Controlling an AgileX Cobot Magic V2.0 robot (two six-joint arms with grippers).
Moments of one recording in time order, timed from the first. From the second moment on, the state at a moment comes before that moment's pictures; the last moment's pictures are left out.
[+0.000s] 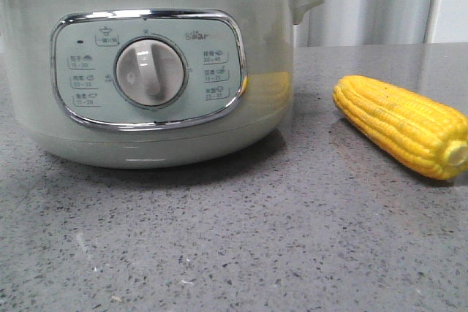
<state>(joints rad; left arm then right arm) -0.61 1.35 -0.79 0.19 -0.49 -0.16 -0.13 0.69 -0.52 0.10 0.40 -0.02</state>
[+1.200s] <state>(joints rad) -0.34 0.85 -0.84 0.24 -0.18 -0.15 -0.13 0.69 -0.52 0.10 0.40 -0.02</state>
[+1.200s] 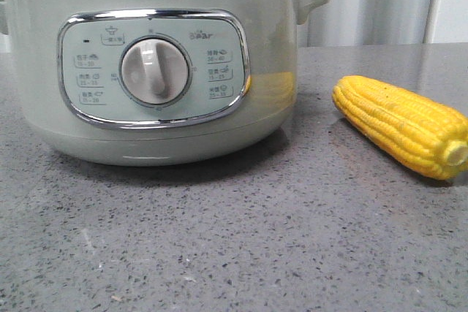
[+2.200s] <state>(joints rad) -0.12 0.41 -0.34 0.19 -0.02 -0.15 -0.13 0.70 -0.52 0.10 0.41 -0.02</state>
